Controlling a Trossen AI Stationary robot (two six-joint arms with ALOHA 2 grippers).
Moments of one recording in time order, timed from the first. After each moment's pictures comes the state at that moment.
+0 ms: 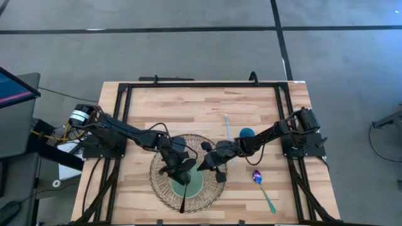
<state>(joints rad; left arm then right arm) -0.25 1.42 0.87 0.10 0.67 -1.71 0.23 1.86 0.88 0.56 -0.19 -0.04</state>
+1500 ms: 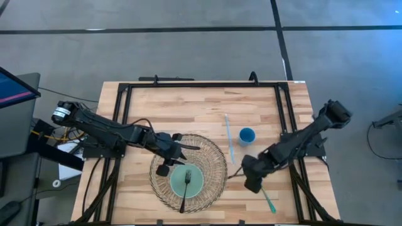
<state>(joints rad) -0.28 1.17 0.81 -0.16 0.07 0.10 0.59 1.46 0.88 -0.72 -0.15 1.17</state>
